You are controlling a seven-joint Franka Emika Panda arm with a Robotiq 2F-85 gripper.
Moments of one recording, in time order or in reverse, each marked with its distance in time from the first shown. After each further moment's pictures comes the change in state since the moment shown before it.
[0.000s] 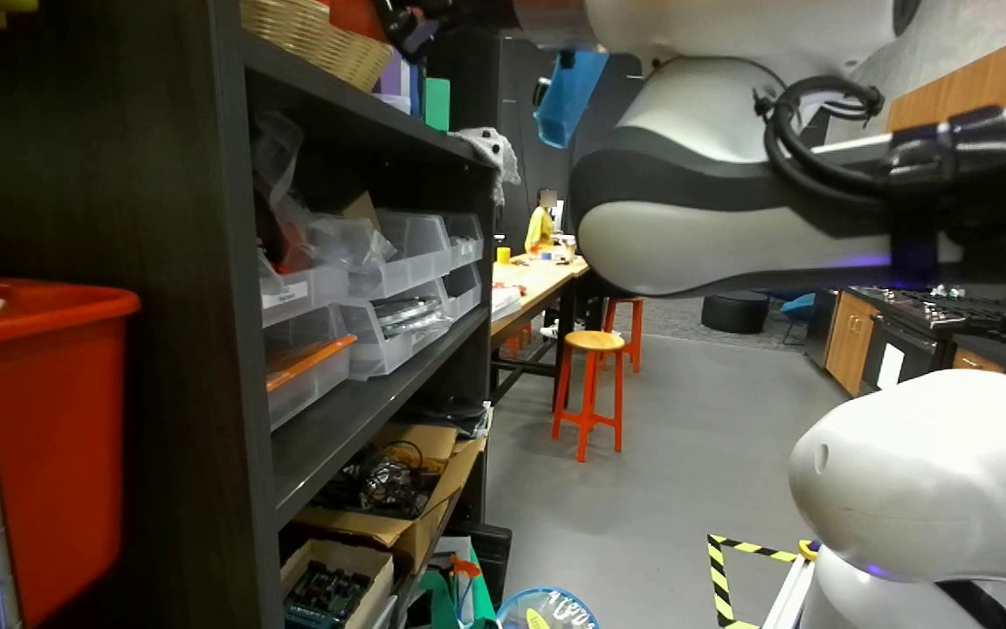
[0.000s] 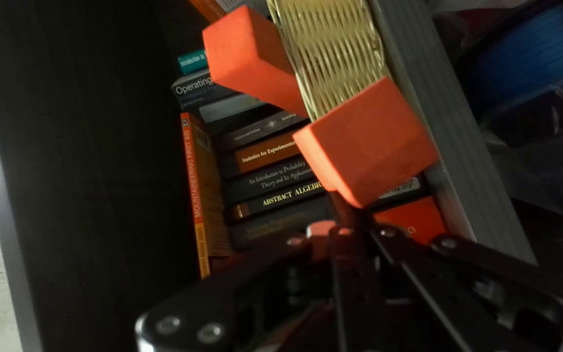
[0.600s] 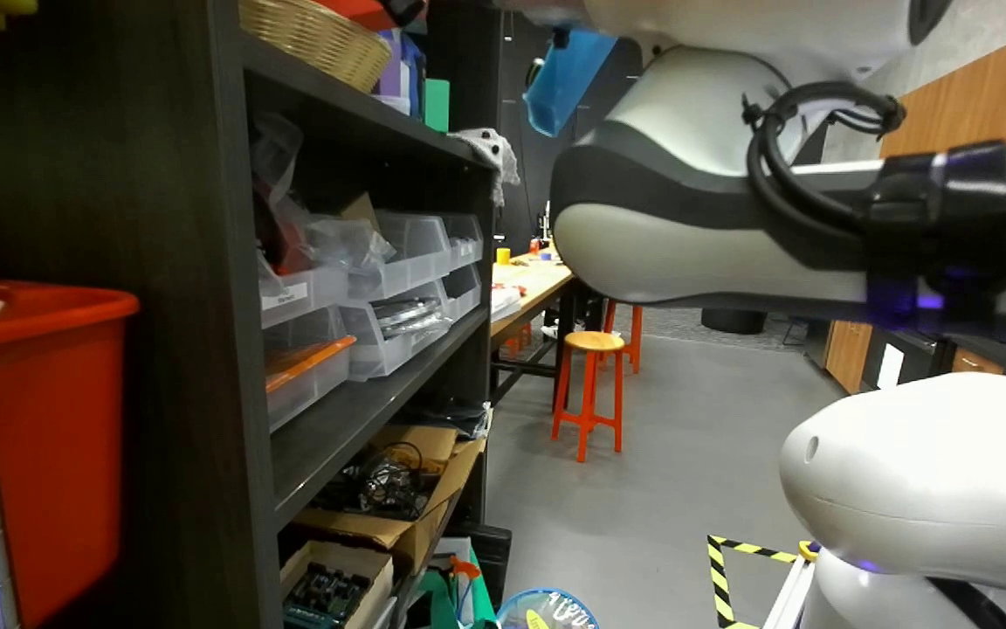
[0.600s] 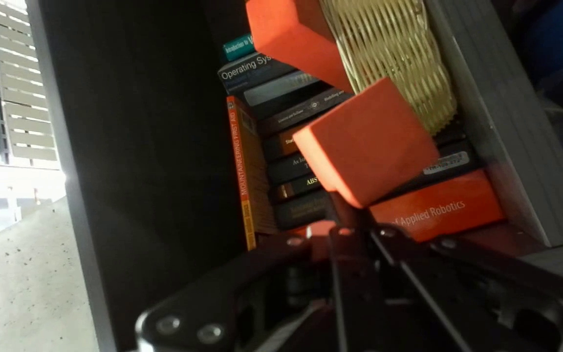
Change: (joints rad) arm -0.086 -0.110 0.088 0.011 0.120 0.000 0.073
